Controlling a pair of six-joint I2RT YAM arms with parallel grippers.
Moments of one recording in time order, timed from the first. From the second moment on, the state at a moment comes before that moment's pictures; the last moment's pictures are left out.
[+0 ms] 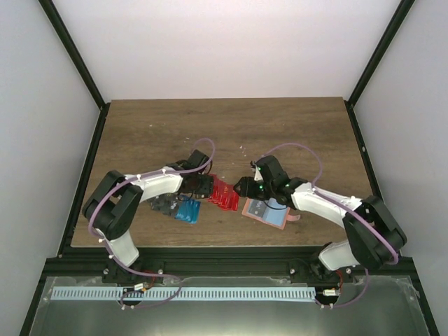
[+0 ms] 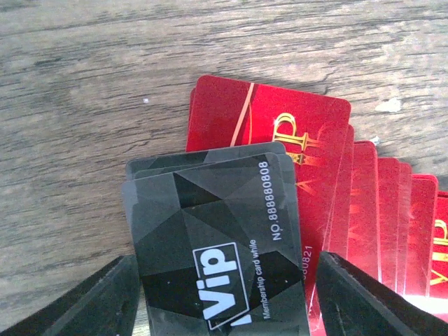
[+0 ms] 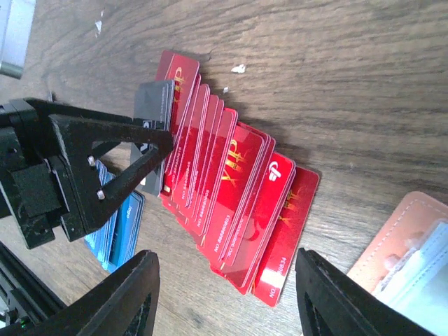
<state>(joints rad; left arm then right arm) -0.62 1.73 0.96 -0.38 0.00 -0.52 0.64 1.41 0.72 -0.13 -0.29 0.72</state>
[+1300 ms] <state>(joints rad) -0.69 1.61 0.96 -0.43 -0.02 -0.58 0.60 1.27 0.61 -0.09 -0.36 0.74</state>
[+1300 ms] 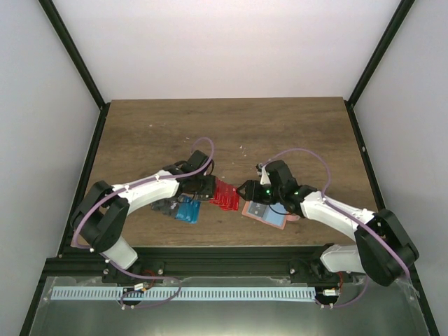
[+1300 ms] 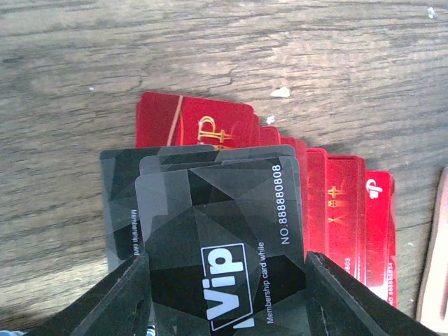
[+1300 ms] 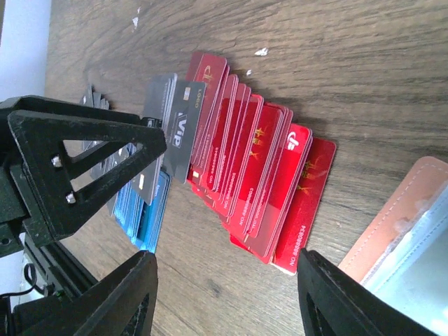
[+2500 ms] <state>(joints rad) -0.58 1.55 0.84 -0.18 0.34 -0.61 0.74 1.53 0.67 0.26 -0.48 0.87</state>
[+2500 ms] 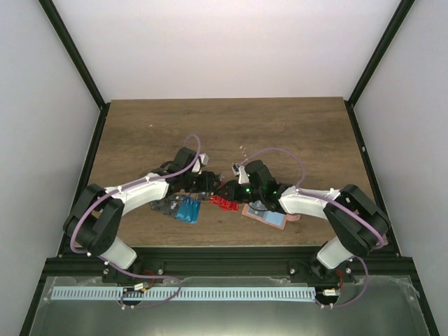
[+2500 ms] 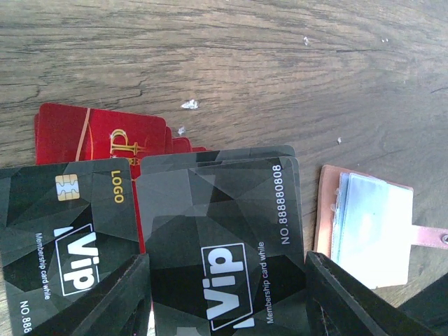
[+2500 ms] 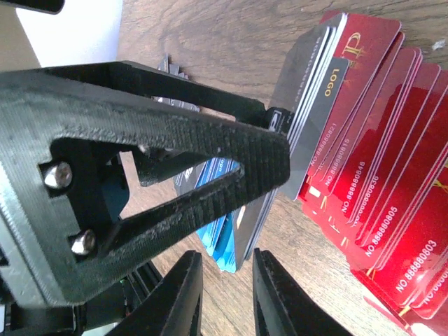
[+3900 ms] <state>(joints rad) -0.58 1.56 0.83 -0.20 0.26 -0.61 0.76 1.67 0.78 0.20 -0.43 0.90</state>
